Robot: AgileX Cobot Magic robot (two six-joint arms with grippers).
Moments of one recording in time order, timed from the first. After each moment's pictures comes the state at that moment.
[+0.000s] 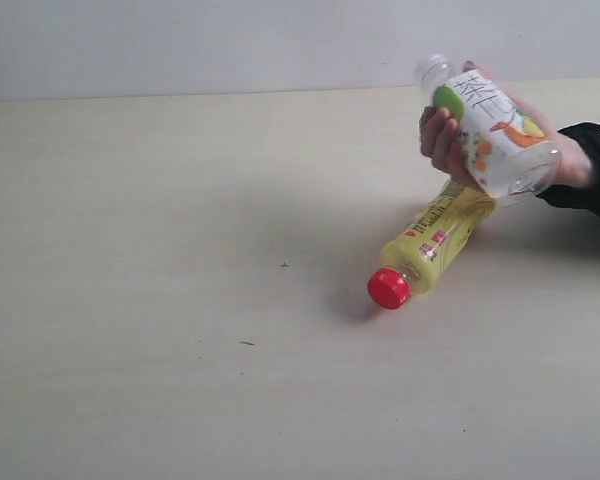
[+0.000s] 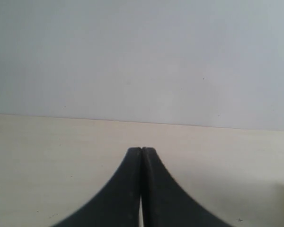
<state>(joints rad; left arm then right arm) -0.10 0.01 0.00 0.10 0.08 -0.26 0.22 0.33 -0.63 0.22 0.78 -0.14</state>
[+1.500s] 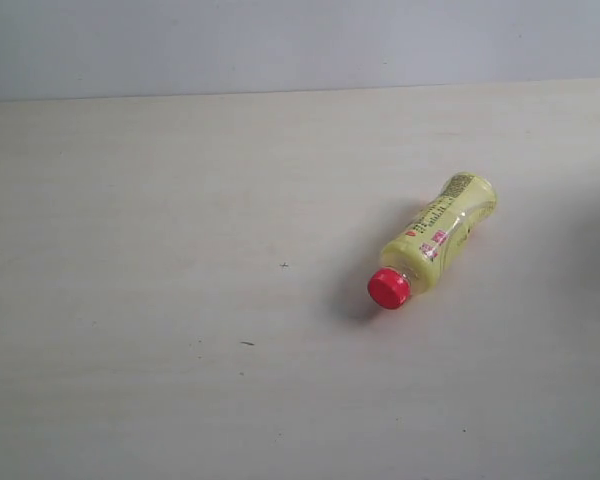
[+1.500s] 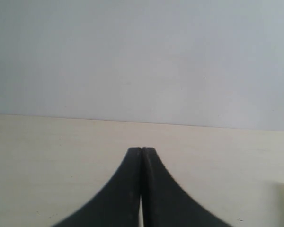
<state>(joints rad) -0.10 0.01 0.00 0.10 0.08 -0.26 0.22 0.00 -0.52 0.37 0.91 -0.26</state>
